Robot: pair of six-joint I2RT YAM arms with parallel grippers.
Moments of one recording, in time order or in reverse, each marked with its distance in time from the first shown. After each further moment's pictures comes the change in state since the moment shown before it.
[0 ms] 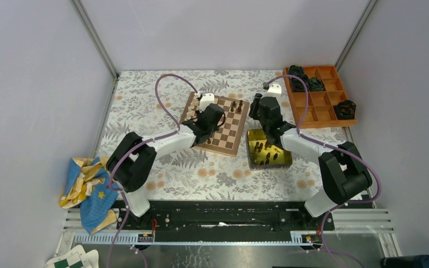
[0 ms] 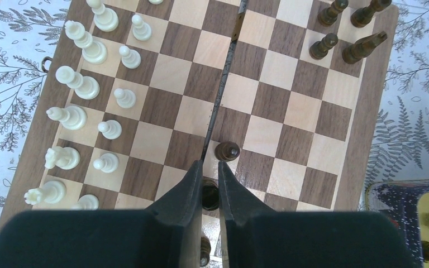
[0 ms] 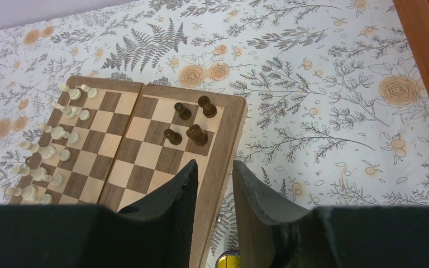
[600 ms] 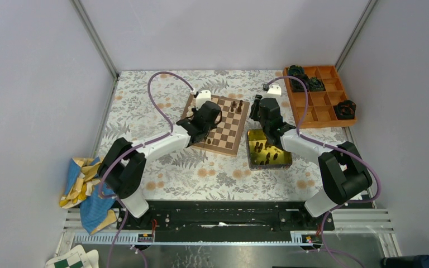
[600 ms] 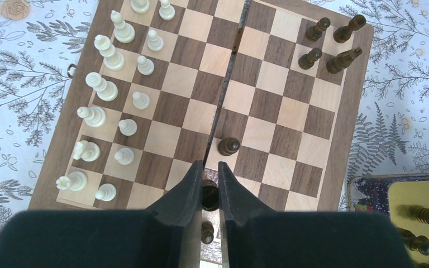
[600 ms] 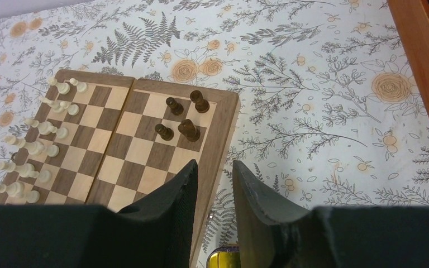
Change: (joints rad) left arm 0.000 -0.096 -0.006 -0.053 -0.001 -0.008; right arm 0.000 0.000 -0.016 0.004 0.009 -0.015
